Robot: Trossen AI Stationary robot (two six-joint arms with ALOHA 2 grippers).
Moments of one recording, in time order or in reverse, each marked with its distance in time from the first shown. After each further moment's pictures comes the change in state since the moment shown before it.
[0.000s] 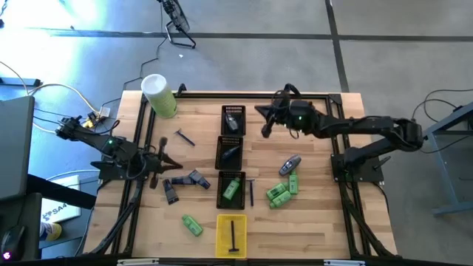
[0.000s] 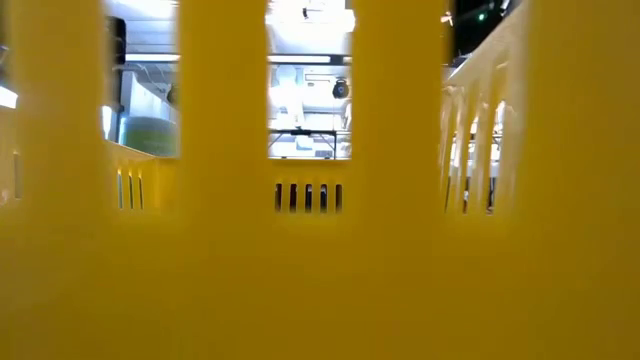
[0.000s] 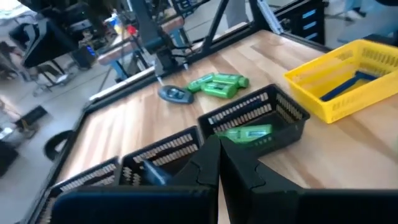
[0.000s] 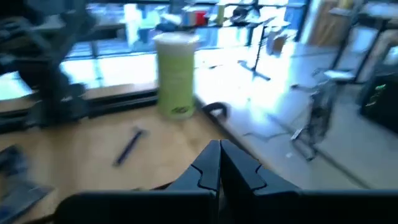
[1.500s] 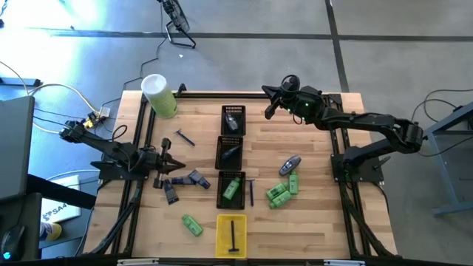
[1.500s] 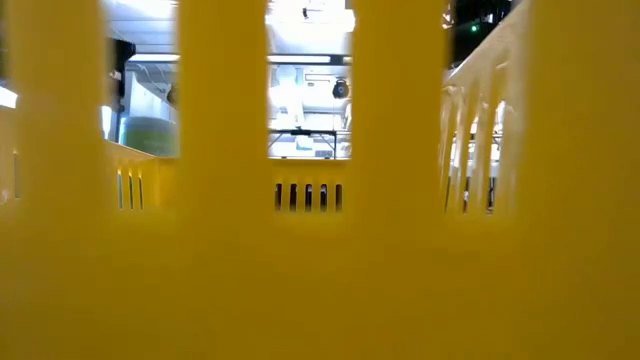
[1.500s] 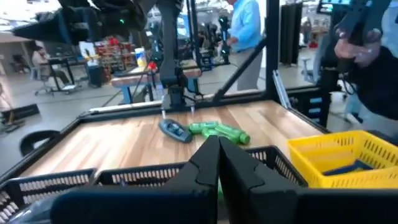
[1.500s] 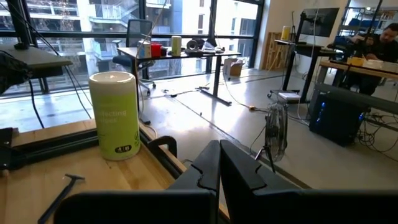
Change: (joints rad) left arm 0.000 -0.100 -0.287 0.440 -0.017 -0.229; right arm -0.159 0.000 0.000 0.139 -0.003 -0.024
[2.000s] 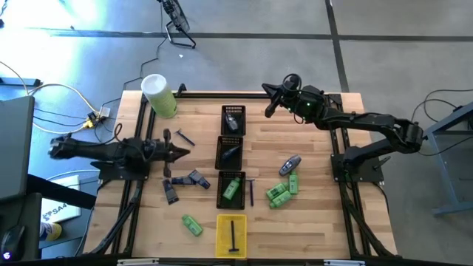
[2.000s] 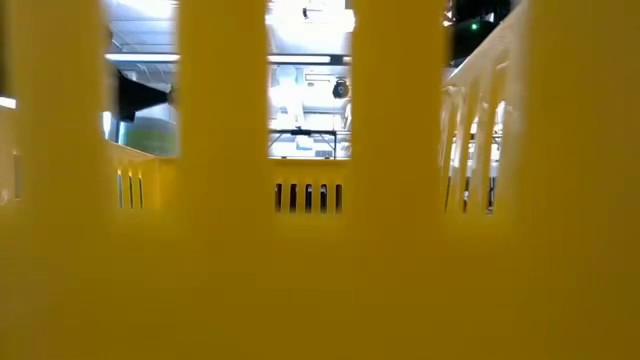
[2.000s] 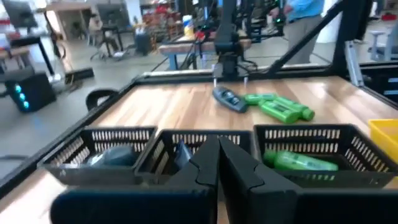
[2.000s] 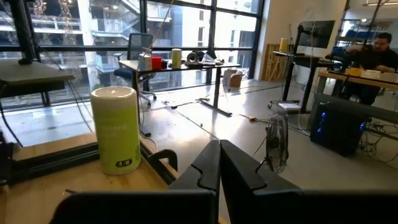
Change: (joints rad) left arm 0.334 0.018 -0.003 -0.089 0.120 -0.036; right arm -0.002 0.000 0.000 0.044 -0.014 -0.003
